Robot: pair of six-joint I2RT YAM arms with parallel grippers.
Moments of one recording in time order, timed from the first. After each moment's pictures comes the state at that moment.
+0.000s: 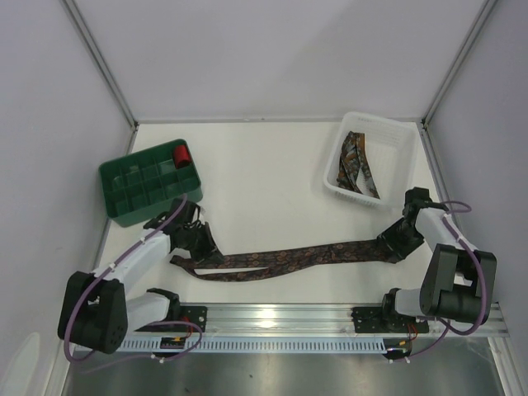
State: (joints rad) left arm -0.26 1.14 0.56 -0.64 0.43 -0.68; right arm -0.21 1.34 0.74 -0.85 -0.02 0.75
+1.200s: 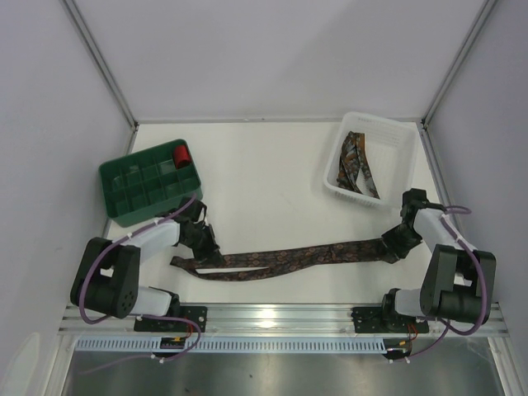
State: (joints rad) left arm -0.26 1.38 0.58 -0.57 0.38 -0.68; right arm -0.19 1.35 0.72 -0.85 -0.02 0.86
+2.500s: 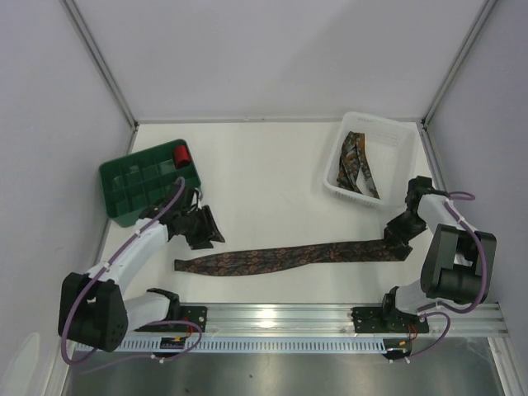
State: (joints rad) left arm -0.26 1.19 0.73 -0.69 0.28 -0.62; right arm -0.23 1.48 0.86 -0.83 0.02 0.79
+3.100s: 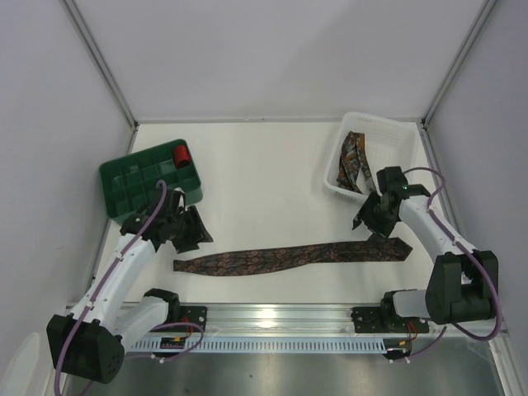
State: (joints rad) left arm -0.21 0.95 0.76 -0.89 0.16 -0.63; right arm 0.06 1.33 0.93 -0.90 -0.04 0.71
